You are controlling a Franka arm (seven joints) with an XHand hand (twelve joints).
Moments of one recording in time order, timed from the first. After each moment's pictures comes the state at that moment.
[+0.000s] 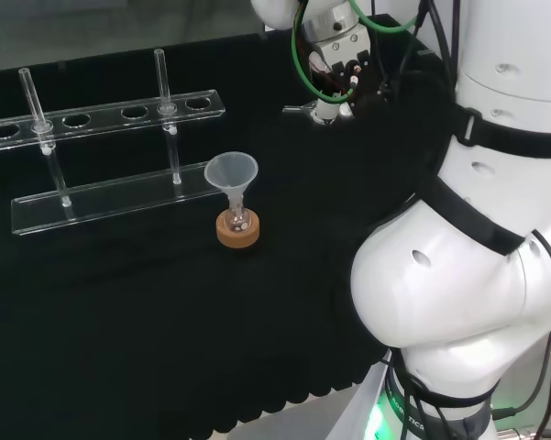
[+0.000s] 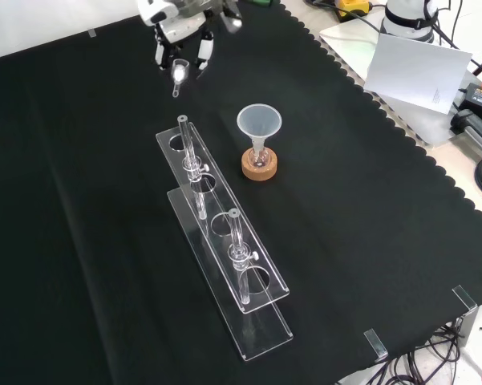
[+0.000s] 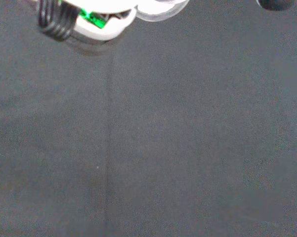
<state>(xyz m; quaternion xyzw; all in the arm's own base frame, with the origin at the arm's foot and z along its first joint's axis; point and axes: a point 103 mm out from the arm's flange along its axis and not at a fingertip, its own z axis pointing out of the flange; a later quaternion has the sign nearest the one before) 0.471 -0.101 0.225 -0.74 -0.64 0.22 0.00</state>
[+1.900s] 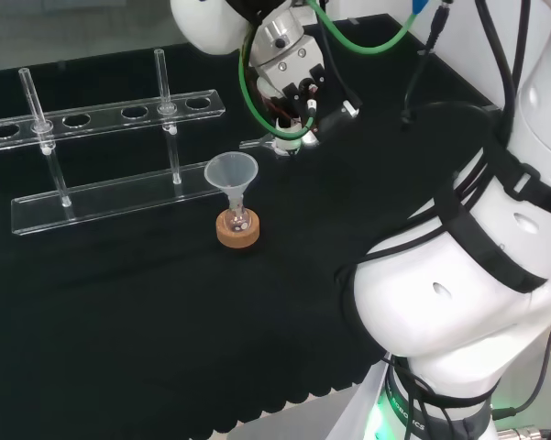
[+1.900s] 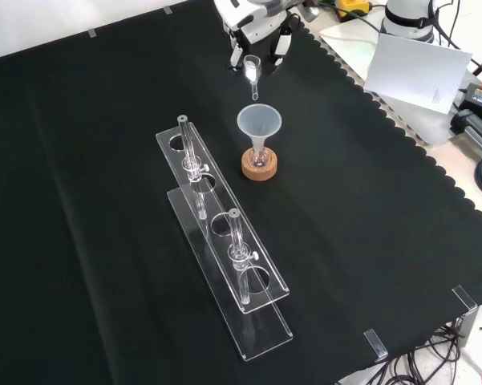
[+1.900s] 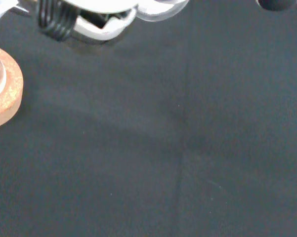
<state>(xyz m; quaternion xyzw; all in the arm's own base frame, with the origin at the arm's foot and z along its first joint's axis) 0.366 0.018 0.272 -0.68 -0.67 0.28 -0.03</state>
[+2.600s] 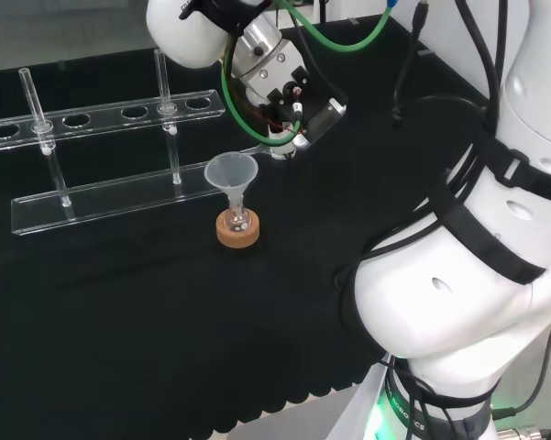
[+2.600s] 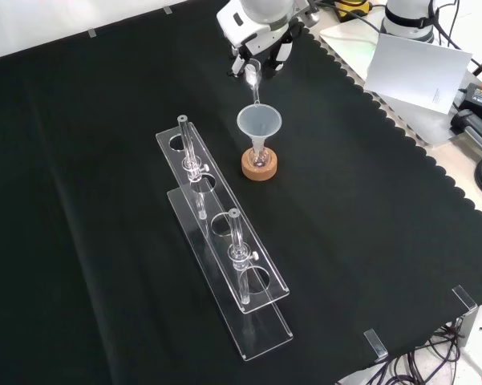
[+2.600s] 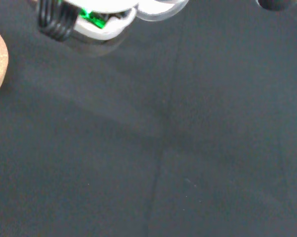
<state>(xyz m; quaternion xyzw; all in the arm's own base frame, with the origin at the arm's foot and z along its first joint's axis) 0.371 0.028 0.270 -0.66 -0.67 0.34 -0.06</state>
